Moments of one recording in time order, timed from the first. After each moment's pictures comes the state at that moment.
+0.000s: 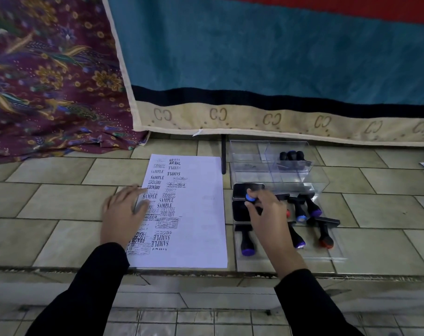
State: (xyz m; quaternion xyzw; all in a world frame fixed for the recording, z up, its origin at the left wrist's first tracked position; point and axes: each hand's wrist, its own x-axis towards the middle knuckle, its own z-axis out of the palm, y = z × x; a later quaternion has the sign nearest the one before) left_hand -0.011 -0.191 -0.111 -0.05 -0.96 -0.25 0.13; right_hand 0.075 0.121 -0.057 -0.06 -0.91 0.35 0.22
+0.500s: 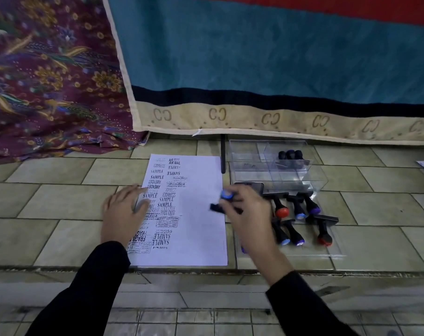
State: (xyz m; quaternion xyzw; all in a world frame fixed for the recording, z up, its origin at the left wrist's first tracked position) left_hand -0.014 -0.195 -0.117 -0.05 -0.96 -0.25 0.13; right_hand 0.082 0.076 -0.030 0.00 -0.86 0.46 0.24
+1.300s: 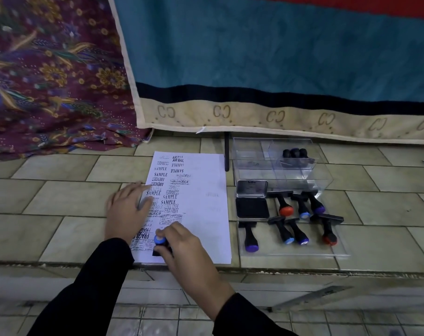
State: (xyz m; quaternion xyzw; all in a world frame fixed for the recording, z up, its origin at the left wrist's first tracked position) left_hand -0.017 -0.196 -0.121 -0.05 -0.96 -0.25 0.13; right_hand 0.110 -0.031 -0.063 0.17 -0.90 0.40 0.10
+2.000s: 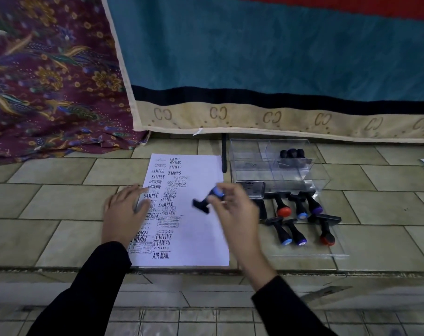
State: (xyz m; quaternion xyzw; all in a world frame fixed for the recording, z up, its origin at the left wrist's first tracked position) left_hand -0.014 -0.195 -0.116 -0.06 -0.96 -0.25 0.13; right_hand 0.084 0.046 -0.025 -0.06 -0.76 0.61 0.21
